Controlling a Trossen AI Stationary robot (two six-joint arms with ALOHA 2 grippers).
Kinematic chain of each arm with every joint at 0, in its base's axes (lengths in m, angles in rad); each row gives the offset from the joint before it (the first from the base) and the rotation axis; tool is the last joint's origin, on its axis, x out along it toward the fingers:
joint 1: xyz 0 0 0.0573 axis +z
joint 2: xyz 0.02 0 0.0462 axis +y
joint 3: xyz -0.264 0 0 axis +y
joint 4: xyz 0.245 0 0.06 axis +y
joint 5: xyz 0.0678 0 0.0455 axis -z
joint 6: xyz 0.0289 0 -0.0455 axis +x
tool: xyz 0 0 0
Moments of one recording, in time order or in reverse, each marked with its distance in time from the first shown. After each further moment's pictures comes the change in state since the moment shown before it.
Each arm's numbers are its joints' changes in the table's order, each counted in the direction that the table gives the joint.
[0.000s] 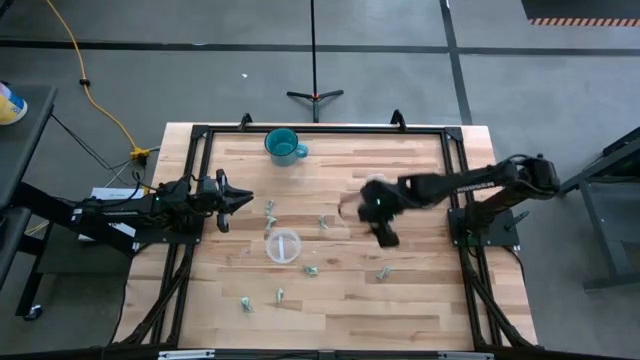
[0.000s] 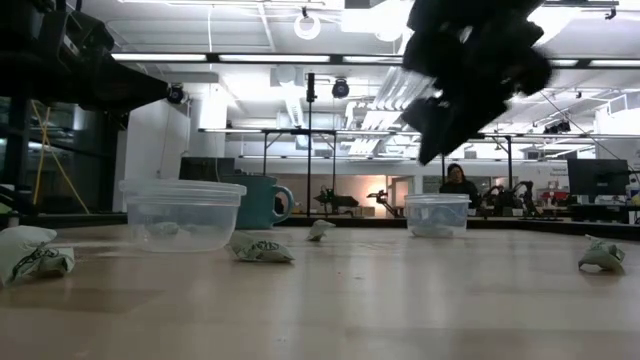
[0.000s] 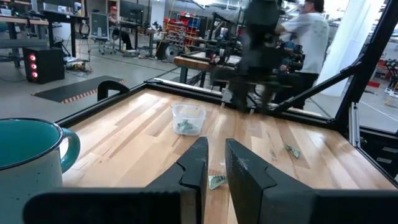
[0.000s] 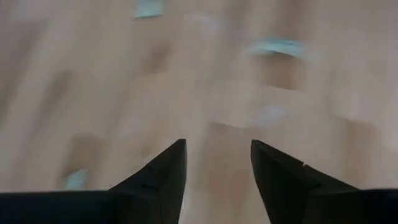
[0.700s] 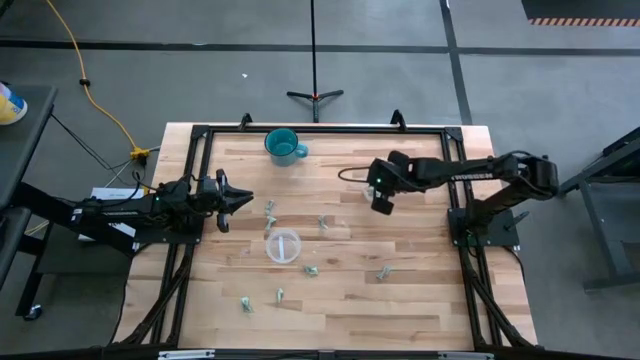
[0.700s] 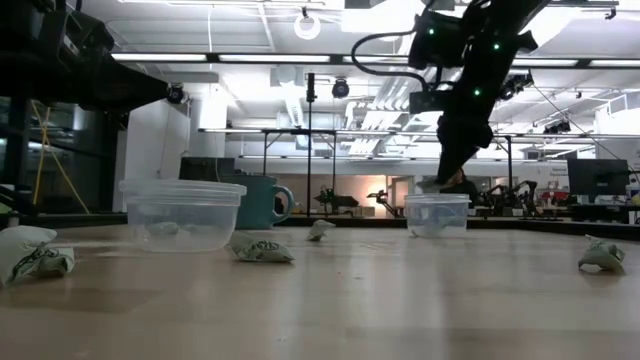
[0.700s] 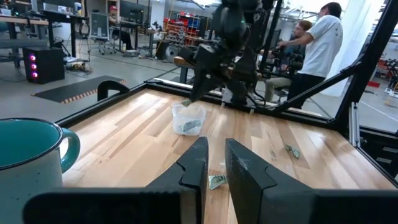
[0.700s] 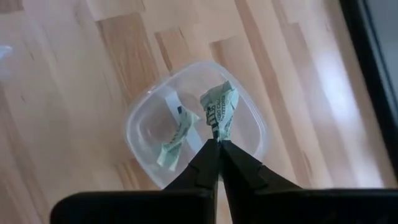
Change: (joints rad) left arm 0.000 0.000 0.000 0.000 0.000 0.000; right arm -0.228 -0.004 0.000 0.166 0.537 0.247
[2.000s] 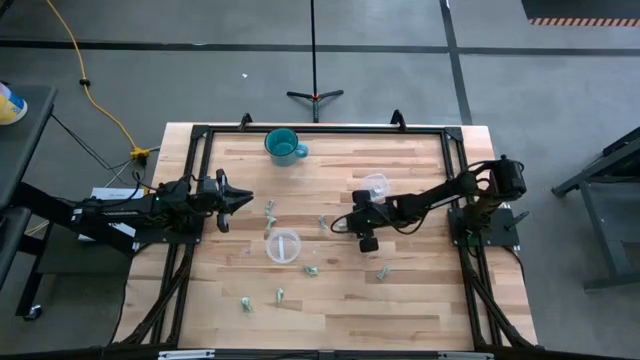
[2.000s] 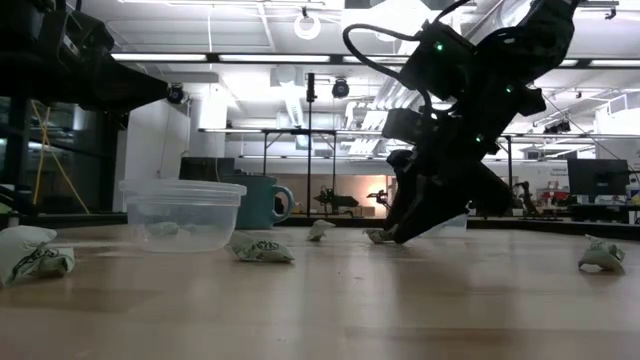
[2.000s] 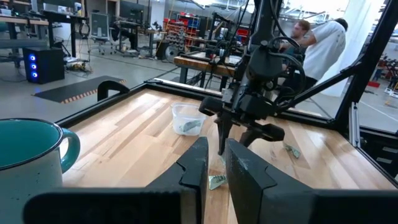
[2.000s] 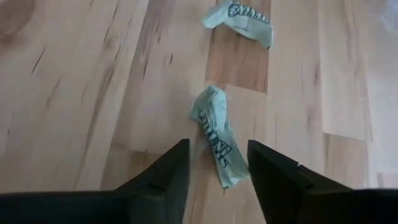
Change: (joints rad) left arm 0.000 0.000 0.000 0.000 0.000 0.000; right arm 0.264 0.278 0.164 -0.709 -0.166 -0.255
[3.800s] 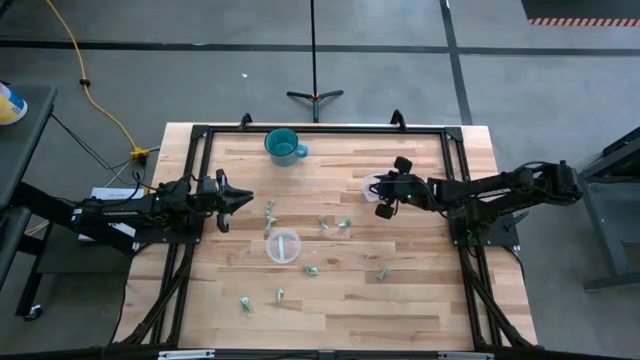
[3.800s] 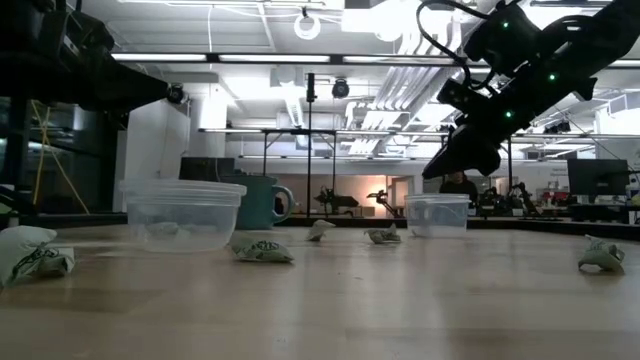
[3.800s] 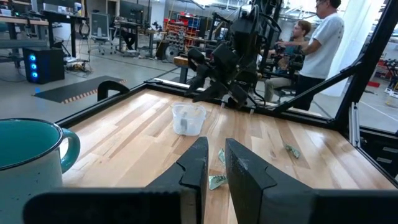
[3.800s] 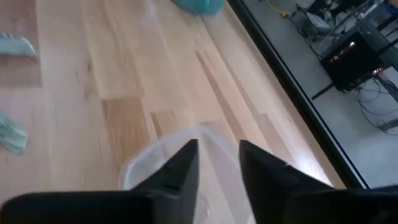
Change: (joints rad) left arm 0.000 0.000 0.000 0.000 0.000 0.000; right arm -0.179 -0.483 0.304 -0.122 0.310 0.053
